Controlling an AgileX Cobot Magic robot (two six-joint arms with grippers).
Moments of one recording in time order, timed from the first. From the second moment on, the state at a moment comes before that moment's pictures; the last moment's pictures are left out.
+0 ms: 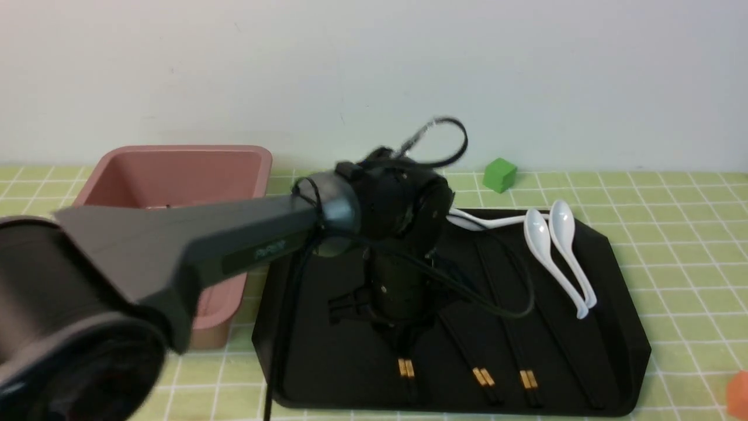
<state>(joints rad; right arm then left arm) 0.09 -0.01 0.02 0.01 0.37 0.09 -0.72 2.13 -1.72 0.05 1.03 -0.93</state>
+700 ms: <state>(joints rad) 0.09 -0.01 0.02 0.01 0.37 0.09 -0.26 1.87 -1.72 0.17 1.22 -0.55</state>
